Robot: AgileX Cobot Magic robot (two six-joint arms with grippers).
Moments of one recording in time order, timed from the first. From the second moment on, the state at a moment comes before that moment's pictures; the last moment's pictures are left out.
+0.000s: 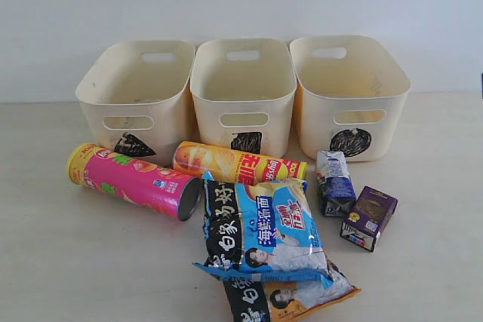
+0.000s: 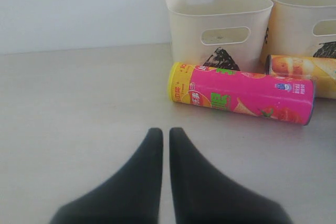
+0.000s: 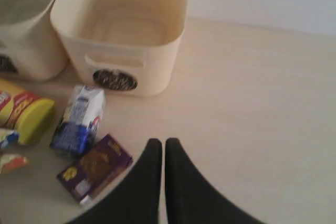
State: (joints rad) left arm -0.08 0.00 0.00 0.05 0.31 -0.03; right arm 0.14 0.99 -0.79 -0.09 0.46 0.02
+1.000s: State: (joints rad) left arm -0.08 0.00 0.00 0.05 0.31 -0.03; right arm 0.02 1.78 -1.09 0.91 1.15 -0.78
